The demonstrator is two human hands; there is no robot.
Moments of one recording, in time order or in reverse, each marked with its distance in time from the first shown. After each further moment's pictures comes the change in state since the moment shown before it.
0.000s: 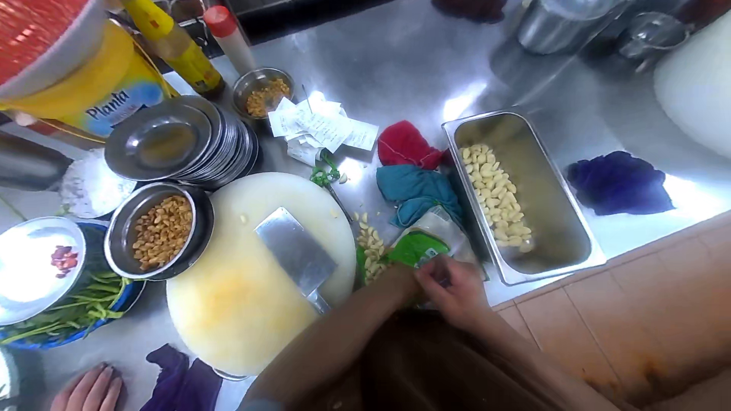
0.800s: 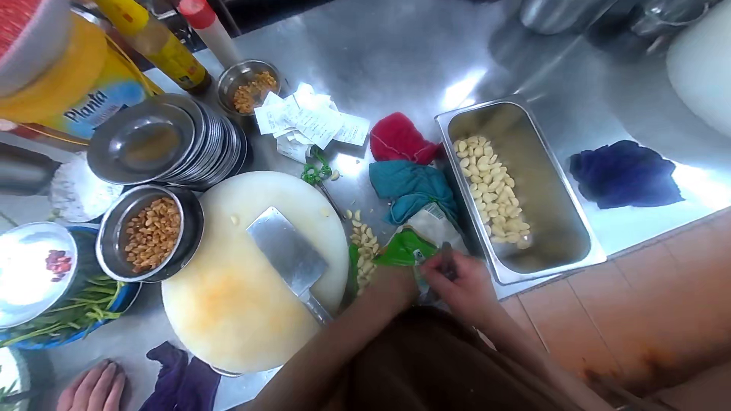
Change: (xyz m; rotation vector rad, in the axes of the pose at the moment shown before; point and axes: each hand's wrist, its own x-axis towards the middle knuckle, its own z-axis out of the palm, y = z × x) left_hand -0.014 0.030 -0.010 0.103 0.030 -0.203; right_hand 0.002 0.005 -0.023 0.147 -0.031 0.187
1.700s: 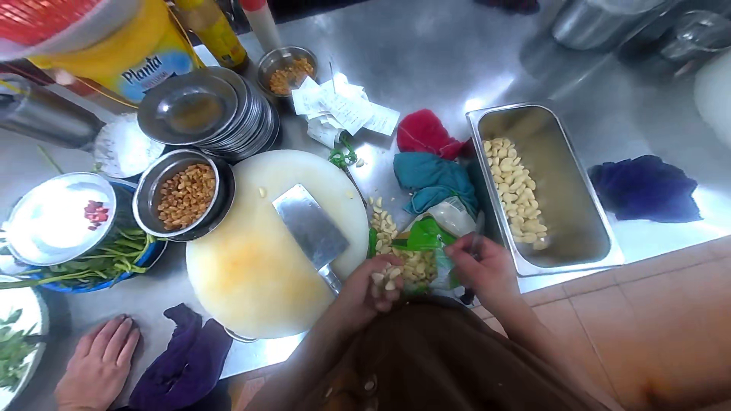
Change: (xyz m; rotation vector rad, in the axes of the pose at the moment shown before) left_hand -0.044 -0.099 0.070 -1.984 -0.082 0.405; right_hand -0.006 -0.005 0.001 0.105 0.075 0.359
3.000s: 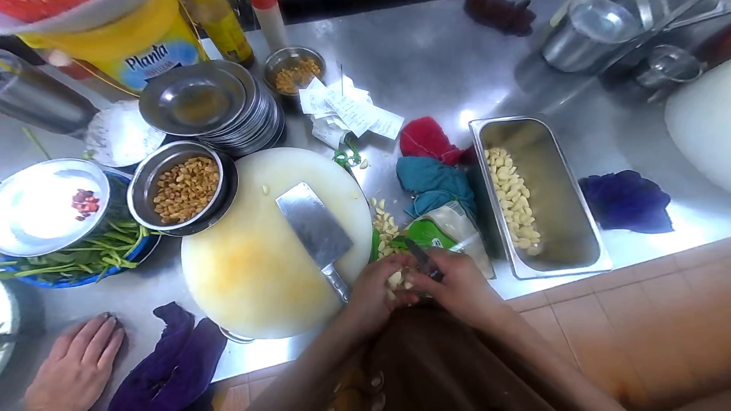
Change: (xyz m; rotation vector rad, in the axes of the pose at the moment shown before) left_hand -0.013 0.008 0.044 0.063 0.261 0.094; right_hand -0.008 -0.041 0.033 -0.512 -0.372 -0.240
